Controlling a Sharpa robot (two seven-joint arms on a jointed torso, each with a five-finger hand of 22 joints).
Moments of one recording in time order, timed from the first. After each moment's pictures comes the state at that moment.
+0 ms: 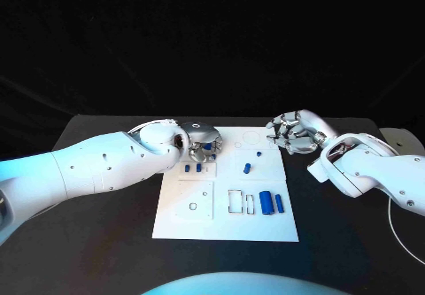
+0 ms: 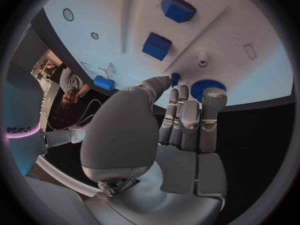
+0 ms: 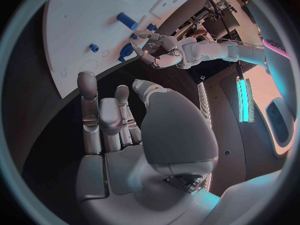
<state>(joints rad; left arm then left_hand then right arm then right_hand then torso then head) 1.24 -0.60 -0.10 1.28 -1.69 -0.12 0.05 1.43 -0.25 0.51 0.12 0.32 0.84 0.15 0.41 0.30 0.97 0.10 0.38 0.17 1.32 0.03 1.37 1.02 0.14 1.24 0.12 1.13 1.01 1.26 -0.93 -0.14 1.60 -0.95 -0.51 0.08 1.35 -0.17 0.40 0.25 0.28 0.78 0.17 0.29 0.43 0.98 0.09 0.87 0.80 1.40 0.01 1.17 1.05 0.15 1.21 0.11 0.70 0.94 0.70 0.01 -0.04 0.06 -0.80</state>
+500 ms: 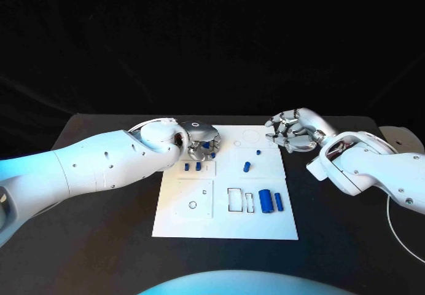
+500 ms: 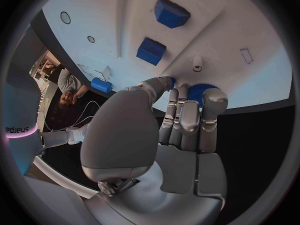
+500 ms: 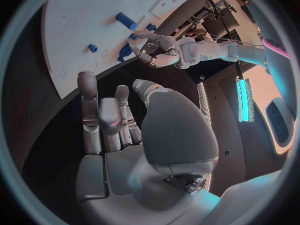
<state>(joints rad) 1.24 -0.58 -0.10 1.25 -1.69 -0.10 0.04 1.43 -0.25 0.52 0.12 0.31 0.85 0.15 0.40 0.29 0.98 0.10 0.37 0.16 1.33 0.03 1.38 1.04 0.14 1.25 0.12 1.15 1.04 1.26 -0.93 -0.14 1.60 -0.95 -0.51 0.08 1.35 -0.17 0.40 0.25 0.28 0.78 0.17 0.29 0.43 0.98 0.09 0.87 0.80 1.40 0.01 1.17 1.05 0.15 1.21 0.11 0.70 0.94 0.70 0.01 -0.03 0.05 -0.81</state>
